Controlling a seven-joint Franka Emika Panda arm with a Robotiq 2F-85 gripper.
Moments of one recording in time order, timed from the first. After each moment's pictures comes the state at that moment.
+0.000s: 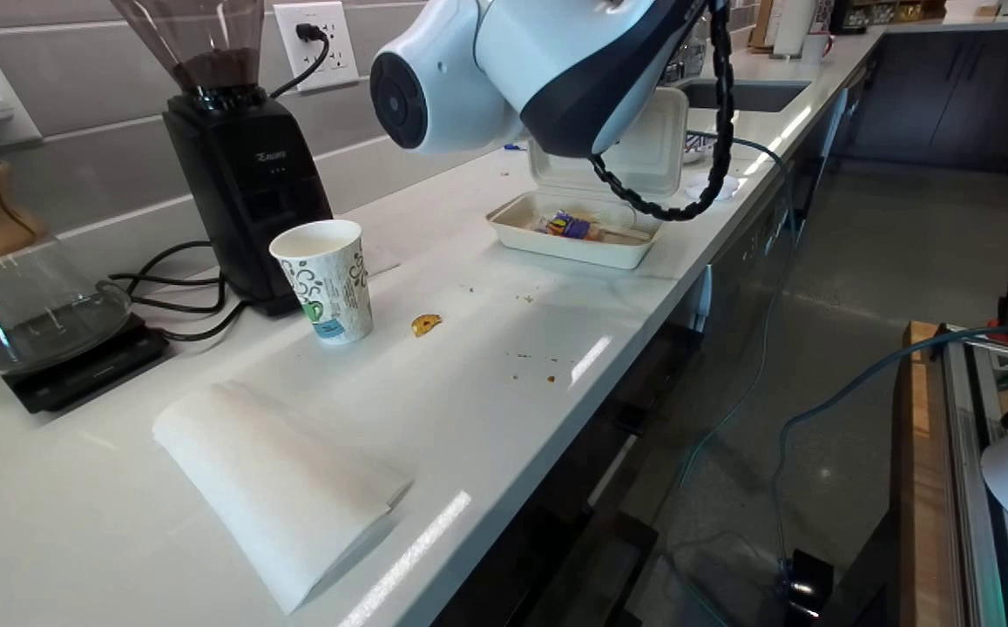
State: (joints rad) arm 0.14 0.30 0.08 -2.11 -1.37 1.52 0.70
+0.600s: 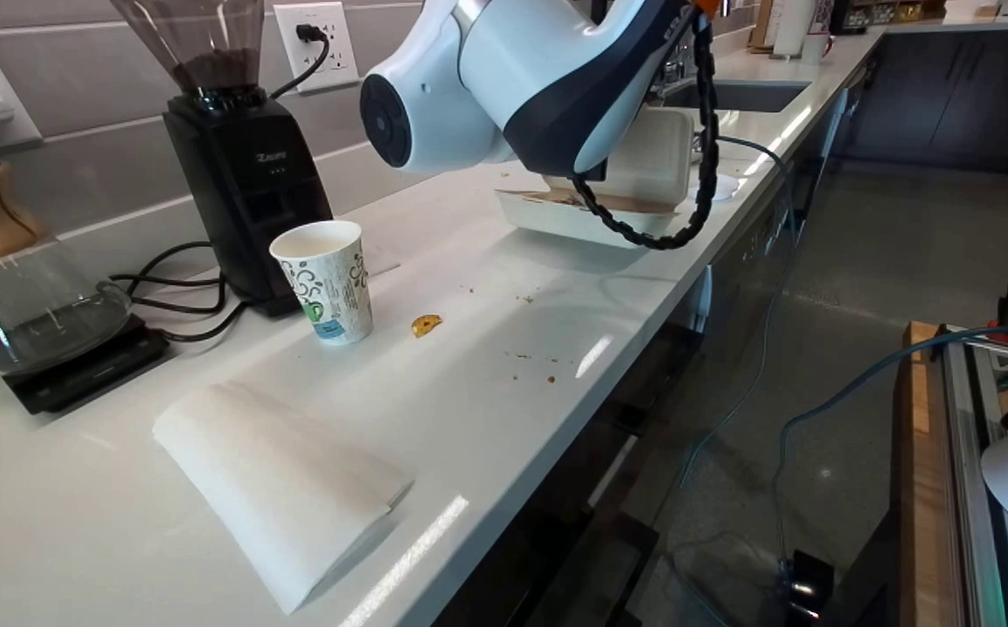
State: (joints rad) arm 0.14 0.34 0.10 -2.08 -1.30 1.49 0.88
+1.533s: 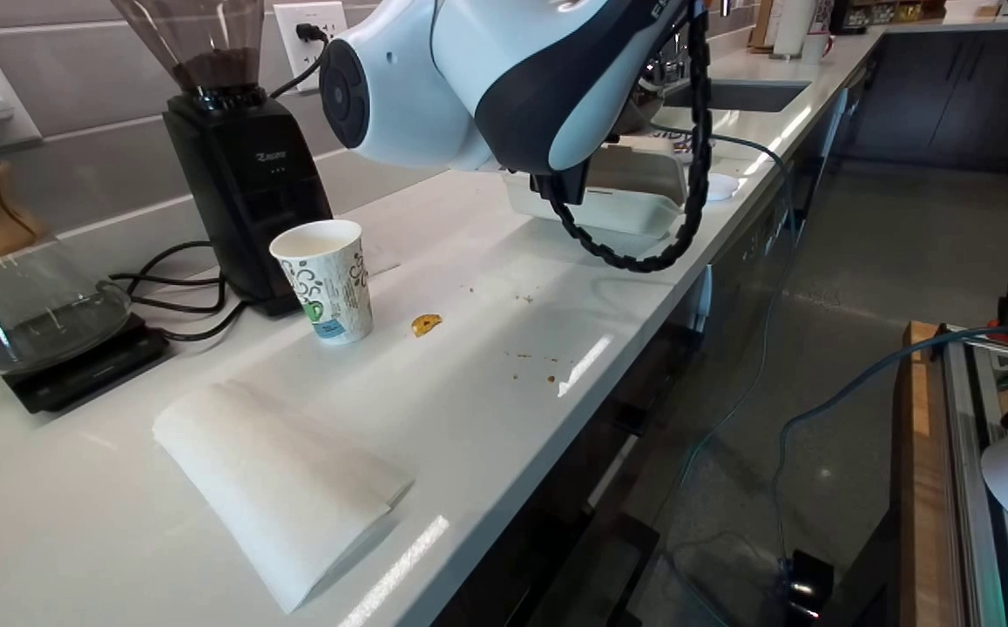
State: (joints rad) arm 0.14 0.33 0.15 -2.07 -1.16 1.57 0.93
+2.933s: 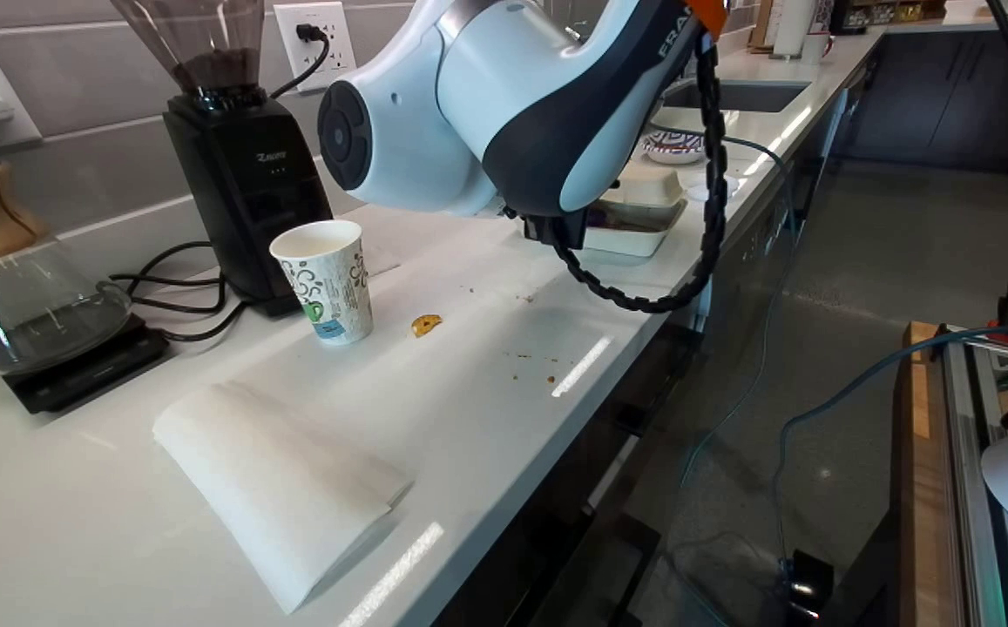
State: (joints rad) arm 0.17 0.37 0.16 -2.10 -1.12 1.67 0.93
